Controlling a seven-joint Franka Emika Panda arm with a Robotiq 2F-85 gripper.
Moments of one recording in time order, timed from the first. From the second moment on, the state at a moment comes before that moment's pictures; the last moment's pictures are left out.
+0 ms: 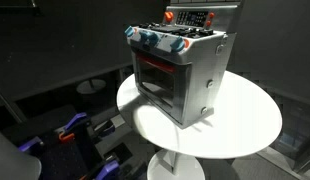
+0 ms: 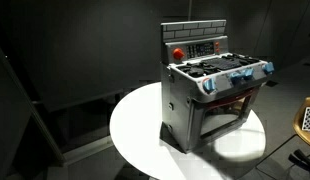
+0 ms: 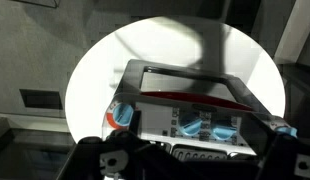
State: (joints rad) arm 0.01 -0.72 0.03 -2.52 -0.03 1.97 0.02
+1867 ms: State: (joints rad) arm -0.10 -0.27 0.06 -2.24 -0.15 2.34 0.29
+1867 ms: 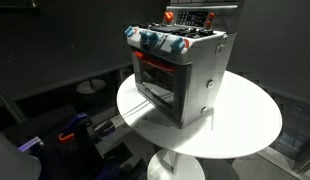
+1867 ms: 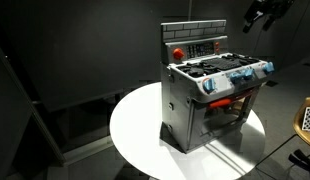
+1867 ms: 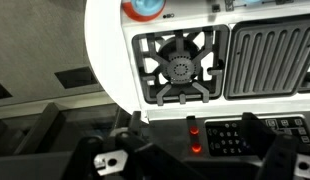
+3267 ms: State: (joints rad) arm -0.06 0.11 -0.03 -1.96 -0.29 2.44 0.51
